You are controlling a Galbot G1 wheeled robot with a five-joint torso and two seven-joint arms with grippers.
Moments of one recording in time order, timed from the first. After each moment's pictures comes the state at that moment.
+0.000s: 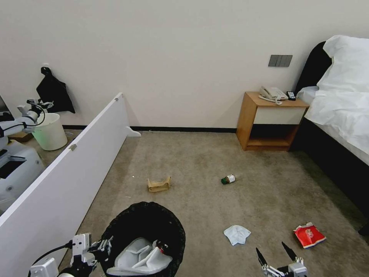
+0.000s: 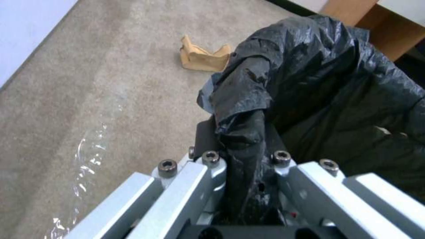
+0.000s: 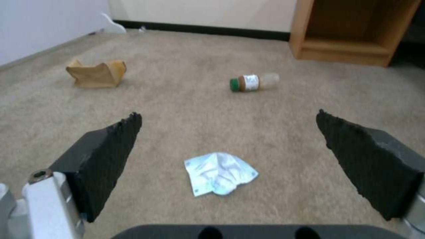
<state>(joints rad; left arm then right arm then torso) 1.84 -1.18 -0.78 -2.30 -0.83 0.44 -0.06 -1.80 1.42 0.80 1.83 0.22 0.26 -0.36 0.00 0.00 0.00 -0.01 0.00</state>
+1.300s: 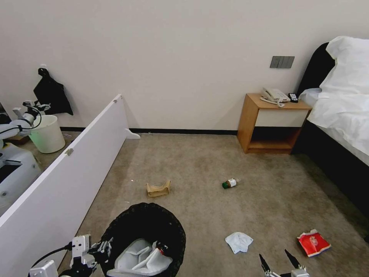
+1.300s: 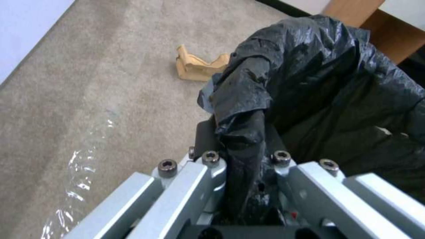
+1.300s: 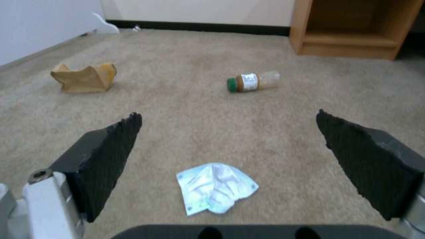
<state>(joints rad) 1.85 -1.18 -0.78 -2.31 -0.82 0.44 -0.05 -1.78 1.43 0.82 1.79 0.25 0.26 -0.40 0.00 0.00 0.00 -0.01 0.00</state>
